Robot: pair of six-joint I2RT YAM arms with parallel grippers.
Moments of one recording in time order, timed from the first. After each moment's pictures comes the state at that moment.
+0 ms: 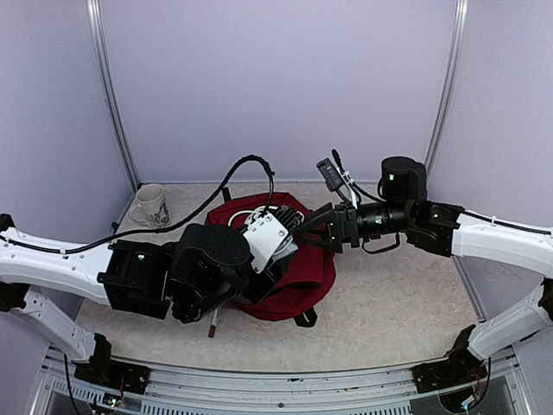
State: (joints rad) left arm -1.47 1.42 1.19 -0.22 -0.79 0.08; right arm 0.82 1.31 0.99 0.12 -0.76 0.43
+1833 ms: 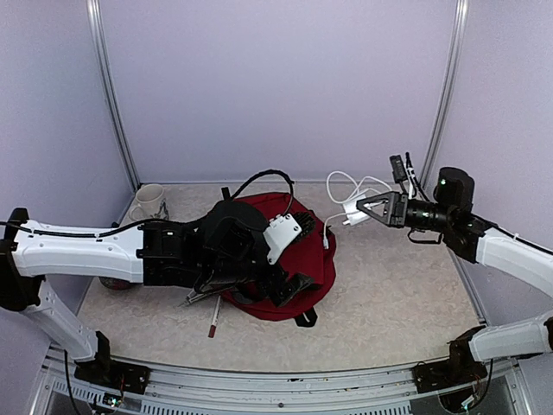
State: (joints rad) left arm -1.26 1.53 1.21 -0.25 -0.26 0.01; right arm 0.37 1.15 0.74 0.24 -0.79 0.58
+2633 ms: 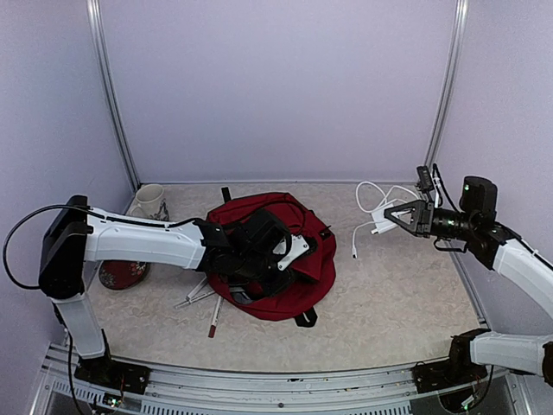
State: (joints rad) left arm -1.06 1.84 1.29 -0.31 -0.03 0.09; right arm 0.13 0.97 0.69 -0.01 -0.91 0.51
